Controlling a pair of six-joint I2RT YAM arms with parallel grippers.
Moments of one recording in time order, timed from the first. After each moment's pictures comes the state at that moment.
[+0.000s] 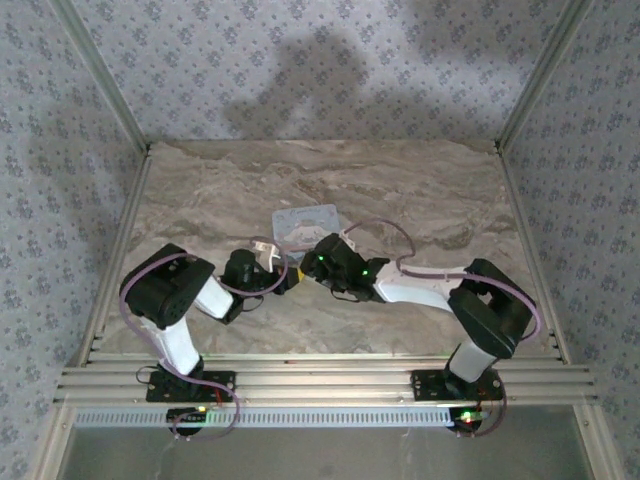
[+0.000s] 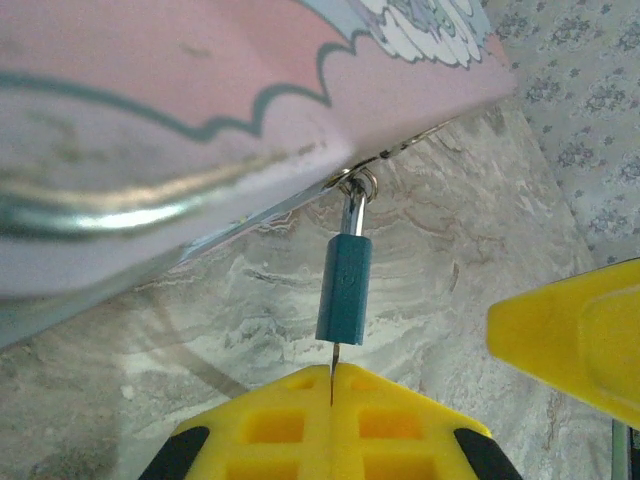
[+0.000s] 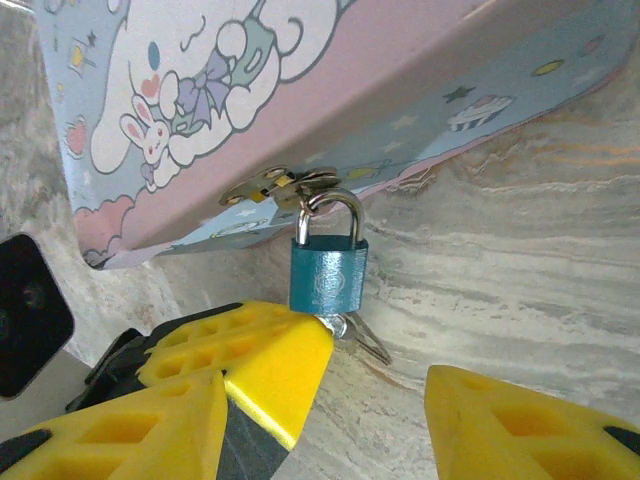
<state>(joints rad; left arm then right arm) -0.52 1.78 0.33 1.02 0.51 -0.65 0.92 1.61 0.86 -0.03 0.11 1.21</state>
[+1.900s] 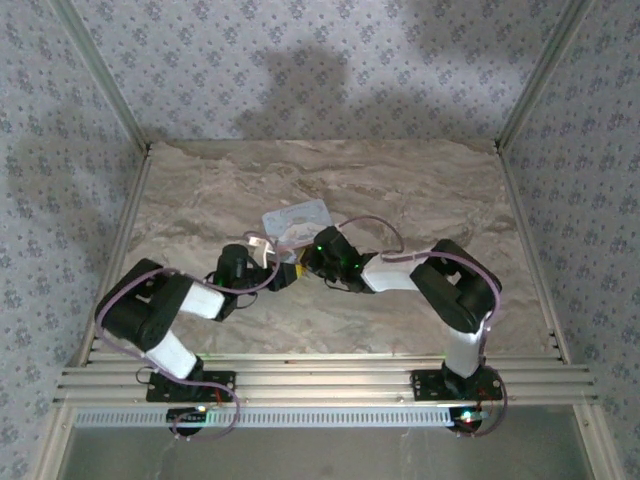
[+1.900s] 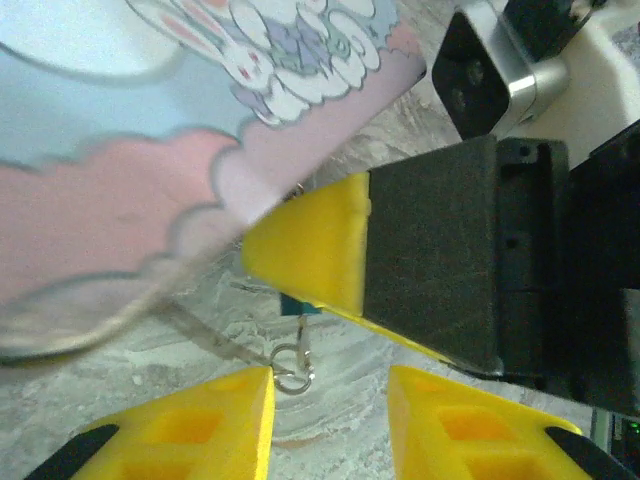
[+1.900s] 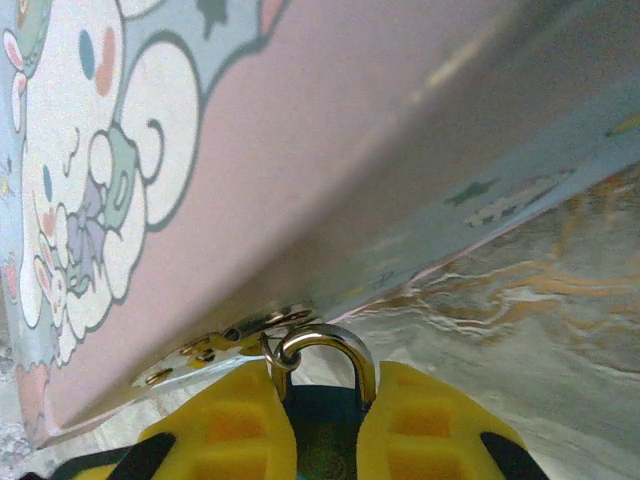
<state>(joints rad) -0.47 1.57 0.33 0.79 0.54 -0.59 0.83 1.83 0.90 0.24 0.00 1.17</state>
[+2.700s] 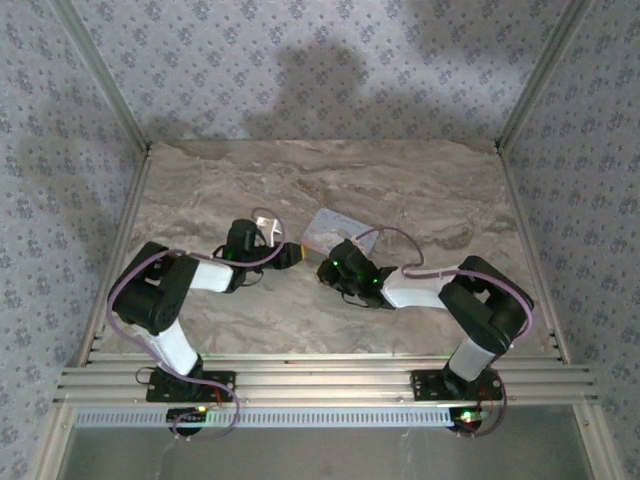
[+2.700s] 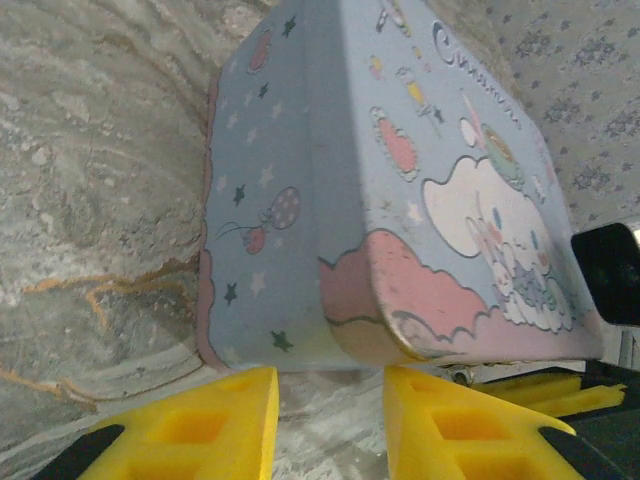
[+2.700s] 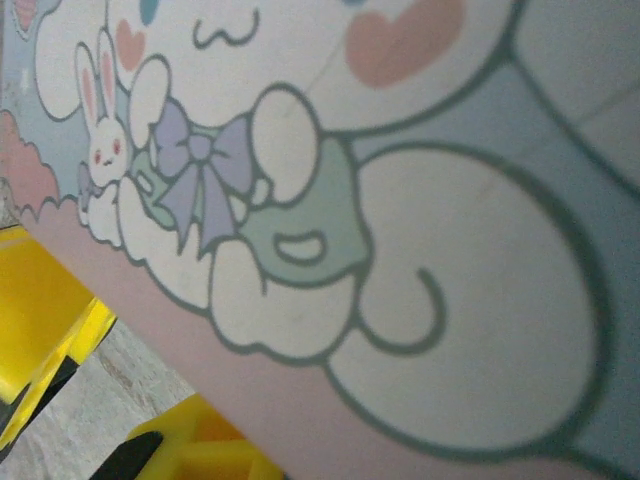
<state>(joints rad) -0.44 1.71 0.59 0.59 0.59 -0.57 0.85 1.65 0.72 0.19 0.06 1.17</state>
